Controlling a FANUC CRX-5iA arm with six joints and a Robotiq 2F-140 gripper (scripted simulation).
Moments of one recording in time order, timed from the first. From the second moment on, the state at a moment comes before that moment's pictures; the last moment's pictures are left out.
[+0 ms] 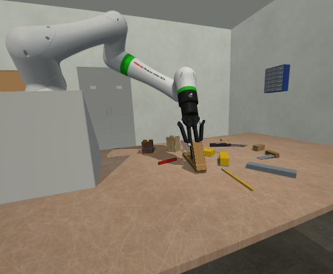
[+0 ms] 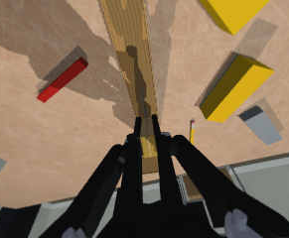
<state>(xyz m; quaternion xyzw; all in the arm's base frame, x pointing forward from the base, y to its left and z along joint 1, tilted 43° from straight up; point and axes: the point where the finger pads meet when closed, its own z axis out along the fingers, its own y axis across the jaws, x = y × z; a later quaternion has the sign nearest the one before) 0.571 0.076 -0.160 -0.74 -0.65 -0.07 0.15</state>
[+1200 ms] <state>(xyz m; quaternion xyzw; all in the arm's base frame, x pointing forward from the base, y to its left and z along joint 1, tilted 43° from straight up) 0.572 0.075 -0.152 -0.74 -0.65 -0.07 0.15</state>
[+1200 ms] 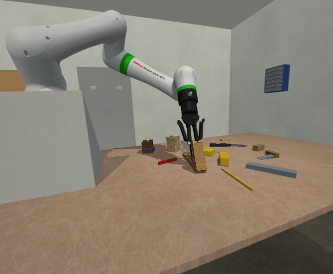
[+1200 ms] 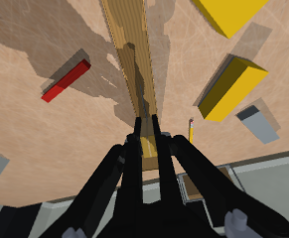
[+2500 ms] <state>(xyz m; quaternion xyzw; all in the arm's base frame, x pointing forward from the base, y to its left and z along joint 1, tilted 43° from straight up) 0.576 0.030 -0.091 -0.74 -0.65 -0.07 0.15</state>
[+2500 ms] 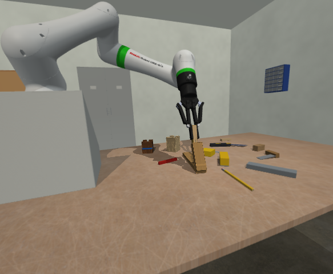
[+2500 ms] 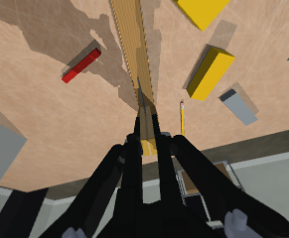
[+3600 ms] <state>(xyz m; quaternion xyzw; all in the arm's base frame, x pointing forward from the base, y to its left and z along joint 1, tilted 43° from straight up) 0.578 -0.028 -0.027 -0.74 -0.65 -0.07 0.15</state>
